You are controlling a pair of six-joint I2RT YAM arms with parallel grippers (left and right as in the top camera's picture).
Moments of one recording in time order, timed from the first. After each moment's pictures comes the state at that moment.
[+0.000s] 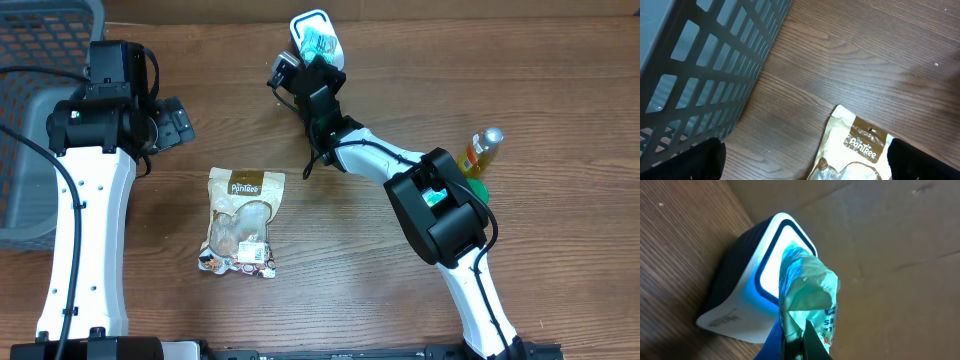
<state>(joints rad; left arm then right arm) 0.04 1.54 1.59 -1.17 -0.23 -0.36 0.60 2.38 1.66 0.38 0.58 -0.84</state>
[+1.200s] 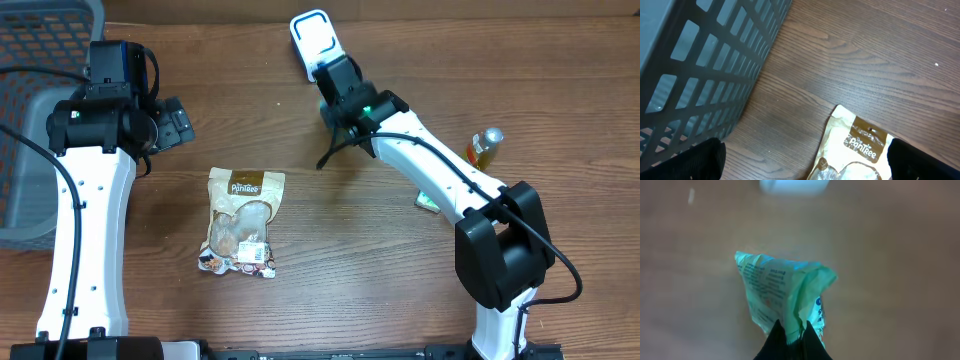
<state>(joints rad) 0.04 1.54 1.59 -1.17 -0.23 -0.36 0.56 2.02 1.66 -0.65 0.33 0.05</state>
